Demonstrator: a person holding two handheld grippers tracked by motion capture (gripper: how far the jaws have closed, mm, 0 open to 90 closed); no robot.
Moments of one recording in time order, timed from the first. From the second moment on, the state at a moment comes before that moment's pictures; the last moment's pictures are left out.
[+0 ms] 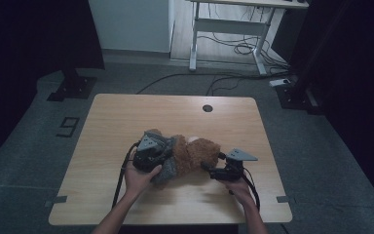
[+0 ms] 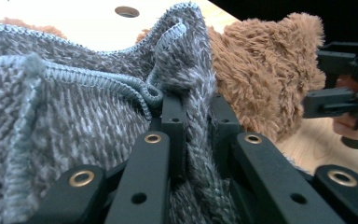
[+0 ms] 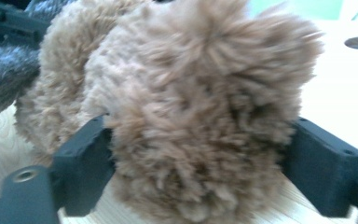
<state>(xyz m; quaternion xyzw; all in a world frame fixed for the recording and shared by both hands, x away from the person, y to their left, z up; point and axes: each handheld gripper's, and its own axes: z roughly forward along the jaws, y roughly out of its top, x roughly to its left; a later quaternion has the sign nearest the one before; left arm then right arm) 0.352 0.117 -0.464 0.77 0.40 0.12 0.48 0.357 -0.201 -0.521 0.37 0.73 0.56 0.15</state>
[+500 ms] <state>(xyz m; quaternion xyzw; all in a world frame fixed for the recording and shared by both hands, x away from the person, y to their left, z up) 0.362 0.063 -0.425 0.80 0.37 0.11 0.47 0.352 -0.196 -0.525 0.36 0.74 0.54 0.17</state>
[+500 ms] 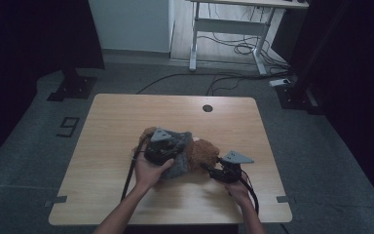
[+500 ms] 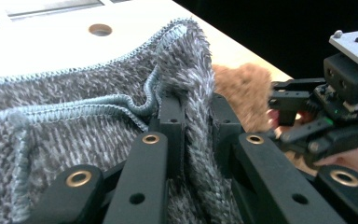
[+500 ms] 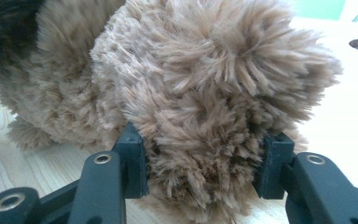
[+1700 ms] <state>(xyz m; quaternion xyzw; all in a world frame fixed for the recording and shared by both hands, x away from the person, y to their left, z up) 0.333 0.105 -0.399 0.77 0.36 0.18 0.49 0.357 -0.203 -0.533 0.38 0.75 0.53 0.15</state>
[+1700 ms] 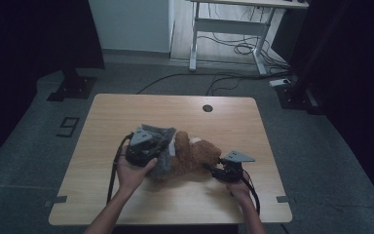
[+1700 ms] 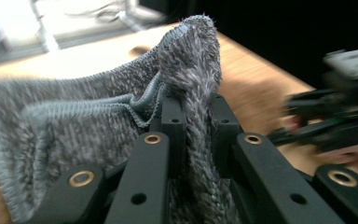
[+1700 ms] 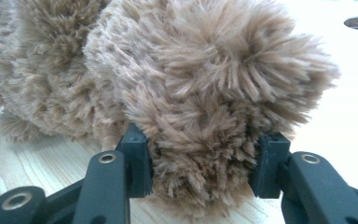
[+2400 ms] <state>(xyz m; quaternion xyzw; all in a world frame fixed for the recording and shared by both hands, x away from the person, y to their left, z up) 0.383 -0.044 -0.446 0.85 0.32 0.14 0.39 0.356 -0.201 -0.535 0.39 0.75 0.51 0.16</state>
